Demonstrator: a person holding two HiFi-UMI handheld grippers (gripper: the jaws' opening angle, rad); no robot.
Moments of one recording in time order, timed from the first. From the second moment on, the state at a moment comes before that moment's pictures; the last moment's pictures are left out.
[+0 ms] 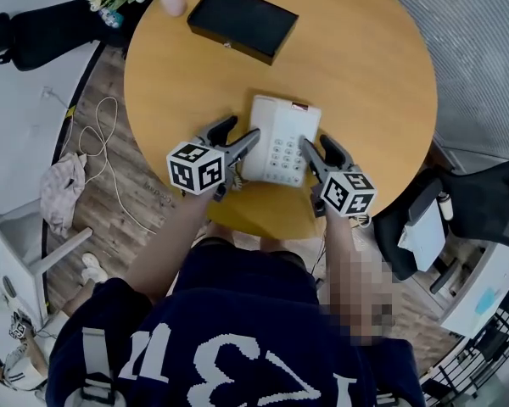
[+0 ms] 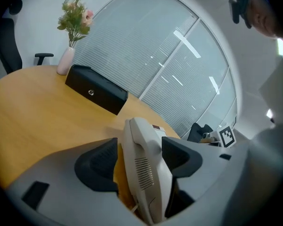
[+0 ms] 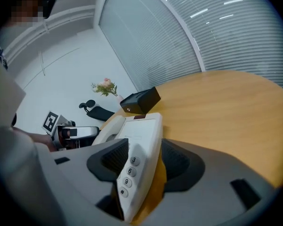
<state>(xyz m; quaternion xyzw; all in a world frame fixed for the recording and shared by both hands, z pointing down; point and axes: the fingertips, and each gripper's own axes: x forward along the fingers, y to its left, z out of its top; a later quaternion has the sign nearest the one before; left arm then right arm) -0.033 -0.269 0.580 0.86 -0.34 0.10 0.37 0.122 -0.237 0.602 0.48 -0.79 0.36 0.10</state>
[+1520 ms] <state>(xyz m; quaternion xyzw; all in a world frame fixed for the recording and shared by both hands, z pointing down) -0.005 -0.249 0.609 0.83 -0.18 0.18 0.50 0.106 -0.241 0.629 0.44 -0.77 0.47 0.04</state>
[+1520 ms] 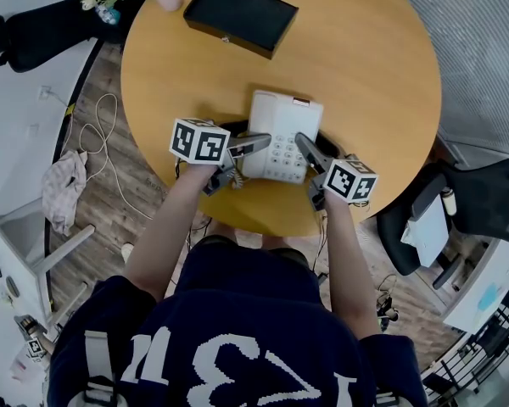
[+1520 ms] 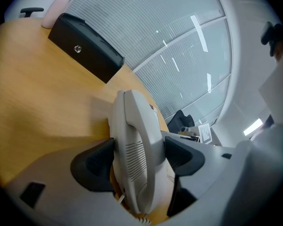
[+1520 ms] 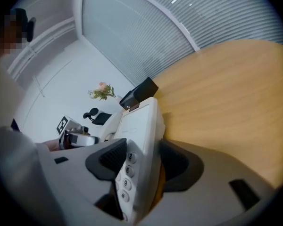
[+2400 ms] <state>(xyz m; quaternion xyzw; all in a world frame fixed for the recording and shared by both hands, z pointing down) -0.007 -0.270 0.511 0.89 -0.24 0.12 0.36 0.110 -0.262 0.536 0.46 -0.81 0.37 -0.02</state>
